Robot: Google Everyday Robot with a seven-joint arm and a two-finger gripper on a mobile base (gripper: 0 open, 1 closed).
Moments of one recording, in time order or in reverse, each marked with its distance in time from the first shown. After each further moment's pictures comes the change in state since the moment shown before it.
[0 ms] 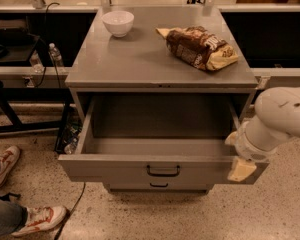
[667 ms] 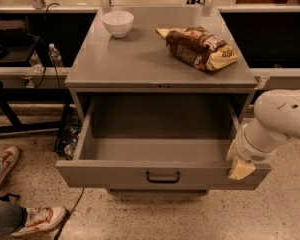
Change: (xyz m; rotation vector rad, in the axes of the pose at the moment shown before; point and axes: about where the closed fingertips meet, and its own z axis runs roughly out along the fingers) arm -0.003 -0.001 0.010 -0.017 -0.004 0.003
